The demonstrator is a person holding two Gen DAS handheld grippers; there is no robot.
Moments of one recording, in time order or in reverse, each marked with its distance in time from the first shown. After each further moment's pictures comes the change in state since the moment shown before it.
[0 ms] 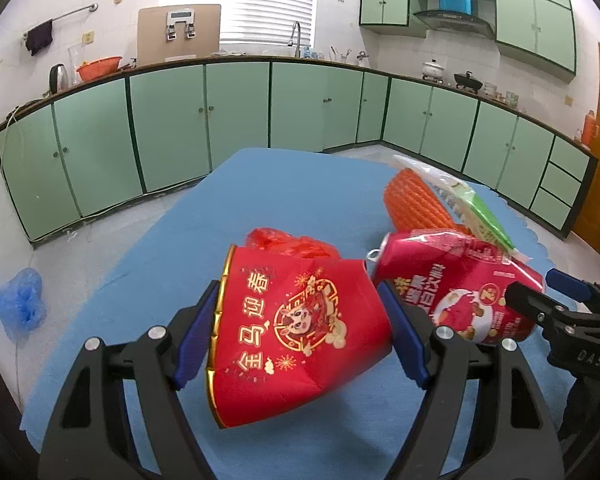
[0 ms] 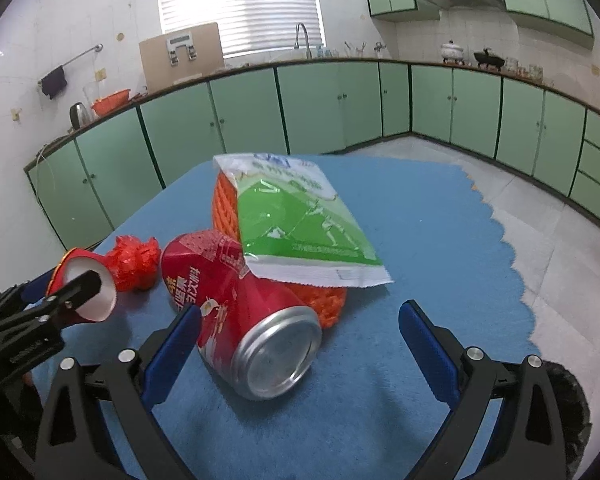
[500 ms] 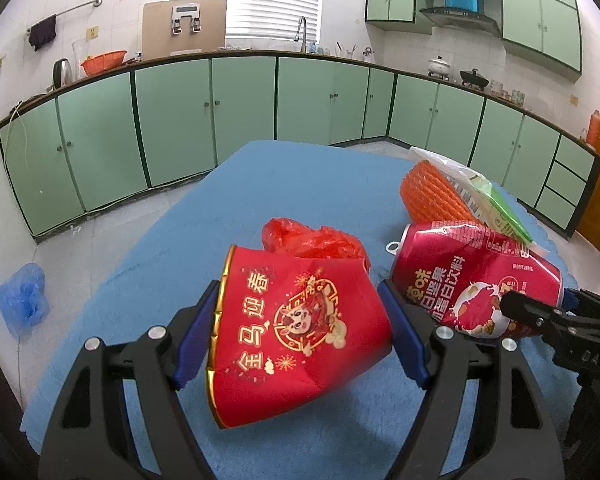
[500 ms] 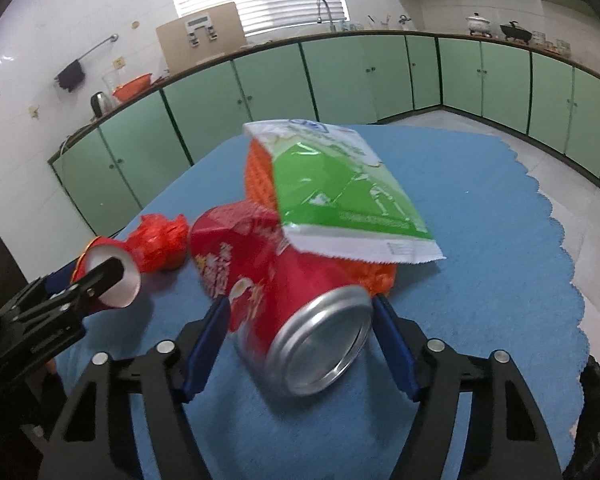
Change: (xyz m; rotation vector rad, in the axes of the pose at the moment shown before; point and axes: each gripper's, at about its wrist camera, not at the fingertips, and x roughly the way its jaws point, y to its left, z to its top) left arm 0.007 0.009 -0.003 -0.008 0.016 0.014; right arm 0.006 0.011 -0.007 -0.003 0.085 0.131
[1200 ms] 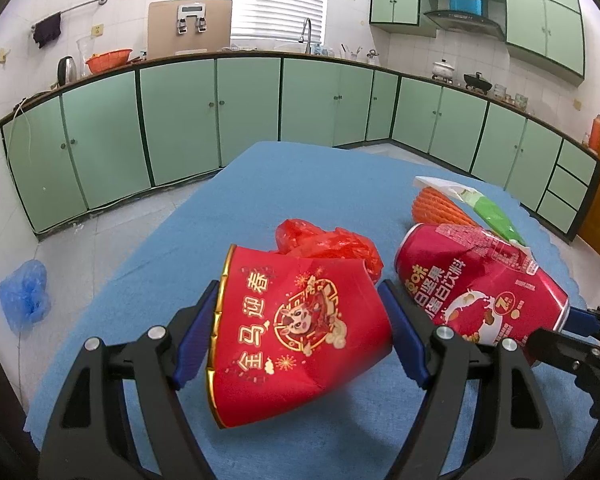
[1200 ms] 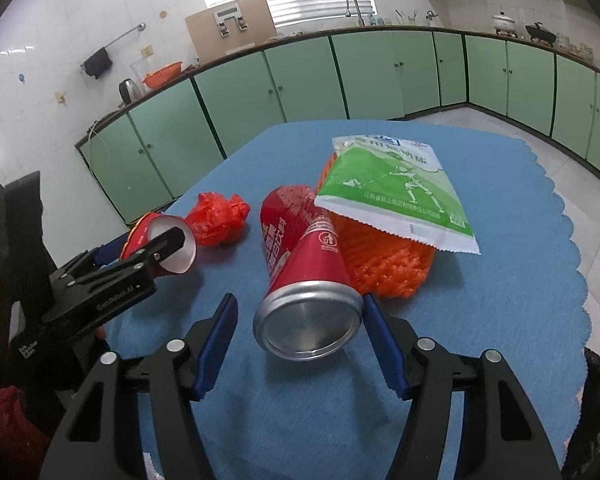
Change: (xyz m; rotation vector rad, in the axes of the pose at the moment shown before) left arm -0.002 0.012 0.000 -0.010 -0.006 0.006; right arm -0.024 0.028 -0.006 -0.033 0.034 0.079
